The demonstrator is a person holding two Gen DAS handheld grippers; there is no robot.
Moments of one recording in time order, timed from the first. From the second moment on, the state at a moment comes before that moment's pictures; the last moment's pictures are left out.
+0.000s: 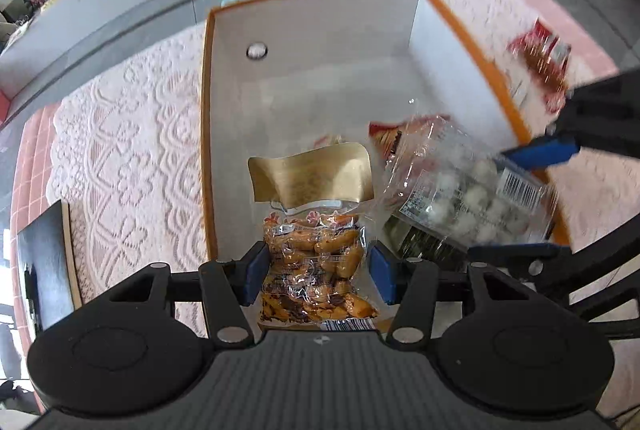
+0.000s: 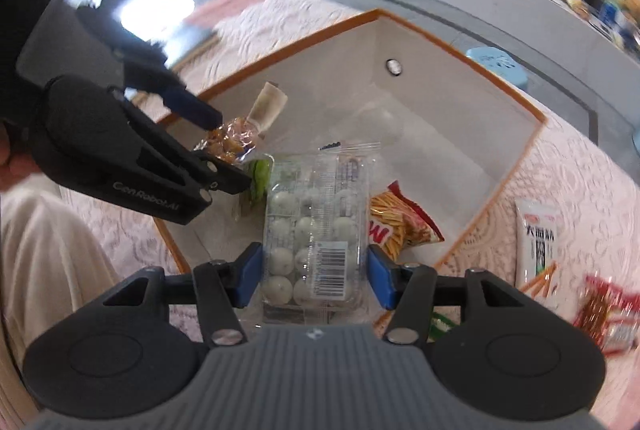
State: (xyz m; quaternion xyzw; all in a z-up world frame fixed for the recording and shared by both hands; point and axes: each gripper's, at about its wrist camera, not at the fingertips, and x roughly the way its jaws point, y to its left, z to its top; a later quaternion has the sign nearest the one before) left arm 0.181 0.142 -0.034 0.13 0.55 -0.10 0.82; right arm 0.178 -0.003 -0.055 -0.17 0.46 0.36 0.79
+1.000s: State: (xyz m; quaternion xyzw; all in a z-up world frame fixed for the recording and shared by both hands) left arm 0.181 0.152 -0.039 0.12 0.59 -0.11 0.79; right arm 0.225 0.031 -0.082 -0.22 0.56 0.39 0.70
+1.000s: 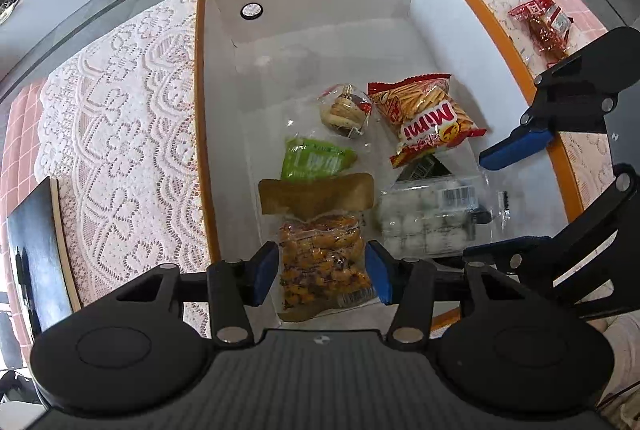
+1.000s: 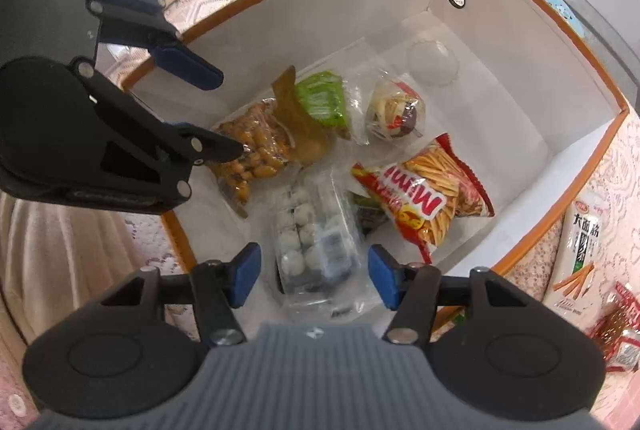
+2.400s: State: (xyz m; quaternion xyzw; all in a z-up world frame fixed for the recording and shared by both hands) left arm 0.135 -0.025 0.000 0.04 0.41 -0.19 0.89; right arm 0.114 -0.257 -0.084 0.09 0.37 0.12 0.92
